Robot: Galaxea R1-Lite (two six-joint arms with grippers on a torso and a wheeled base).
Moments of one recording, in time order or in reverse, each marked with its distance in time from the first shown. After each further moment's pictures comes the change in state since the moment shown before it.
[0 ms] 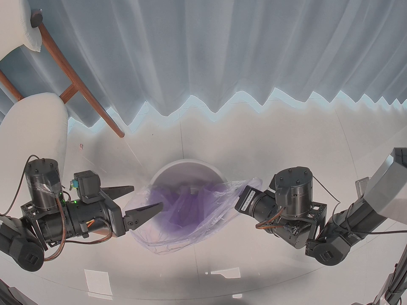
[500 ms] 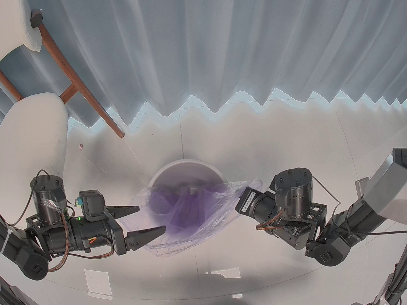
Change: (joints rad) left arm 0.018 0.052 0.109 -0.083 -0.103 -0.008; right arm 0.000 0.001 0.007 0.000 -0.004 0.000
